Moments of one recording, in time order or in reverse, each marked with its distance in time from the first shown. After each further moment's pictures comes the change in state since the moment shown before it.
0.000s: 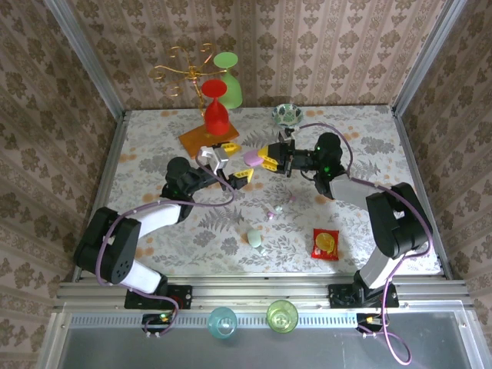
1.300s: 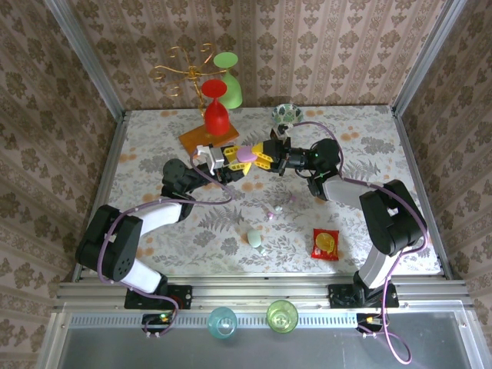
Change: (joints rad) left arm 0.000 0.015 0.012 0.156 0.093 -0.099; right arm 0.063 0.030 0.017 0.247 0.037 0.208
